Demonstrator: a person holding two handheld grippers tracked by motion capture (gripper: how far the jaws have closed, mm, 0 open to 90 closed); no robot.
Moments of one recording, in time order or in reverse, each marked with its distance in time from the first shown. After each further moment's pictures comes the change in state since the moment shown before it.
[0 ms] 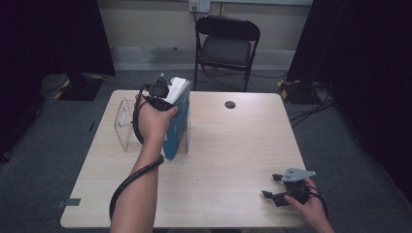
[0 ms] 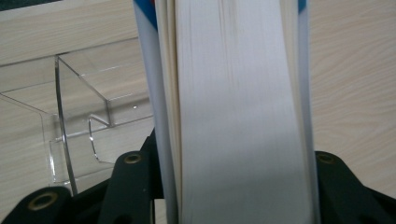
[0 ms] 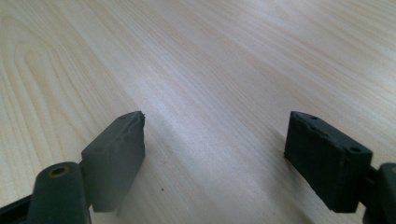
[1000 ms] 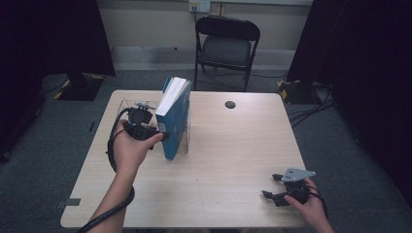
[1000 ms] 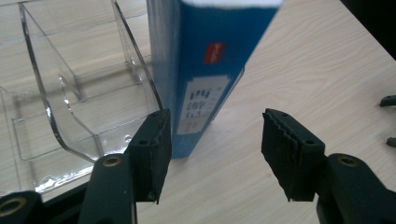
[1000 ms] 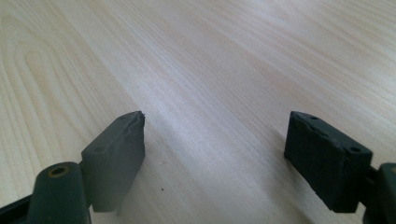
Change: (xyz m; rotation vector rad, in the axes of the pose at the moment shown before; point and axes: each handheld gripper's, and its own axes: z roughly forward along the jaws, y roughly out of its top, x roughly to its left) left arm 0.016 -0.077 -0.027 -0.065 -0.176 0.063; right arm 0.000 0.000 0.000 -0.002 -0.003 0.000
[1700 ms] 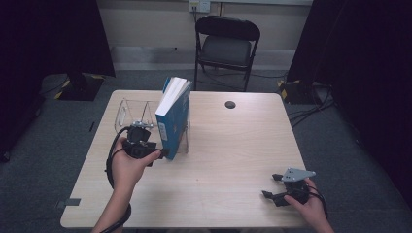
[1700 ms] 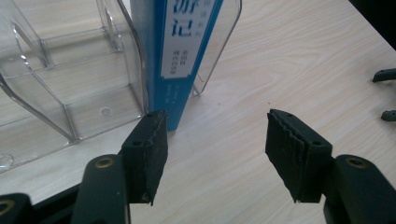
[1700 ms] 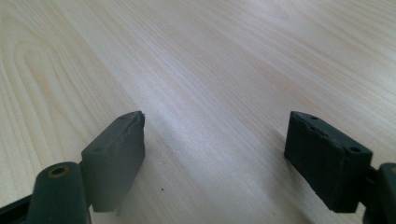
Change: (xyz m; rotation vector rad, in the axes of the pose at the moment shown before) left arm 0.004 -0.047 0.018 -0.005 -0.073 -0.007; right arm 0.000 0.000 0.000 0.001 0.002 -0.001
